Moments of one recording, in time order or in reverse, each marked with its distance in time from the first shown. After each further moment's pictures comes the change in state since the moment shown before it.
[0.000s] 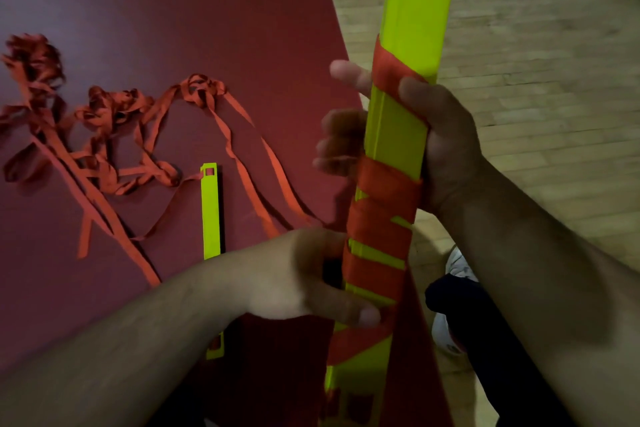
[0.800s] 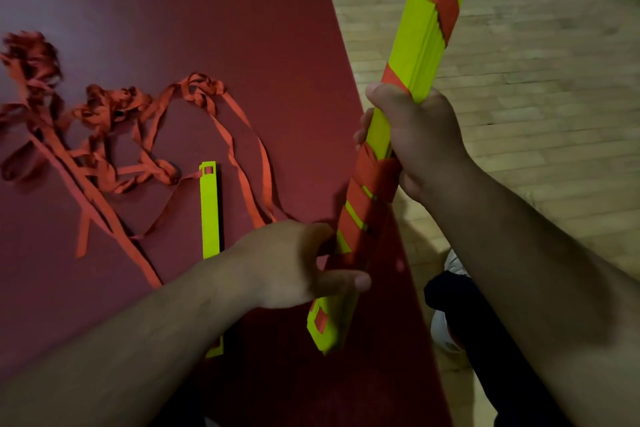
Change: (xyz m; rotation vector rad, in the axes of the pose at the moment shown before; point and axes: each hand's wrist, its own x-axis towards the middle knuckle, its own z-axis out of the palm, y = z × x) left_hand 0.007 -0.024 -0.007 0.826 0.275 -0.202; right_hand 0.018 0.010 -0.003 -0.486 0.812 -0.150
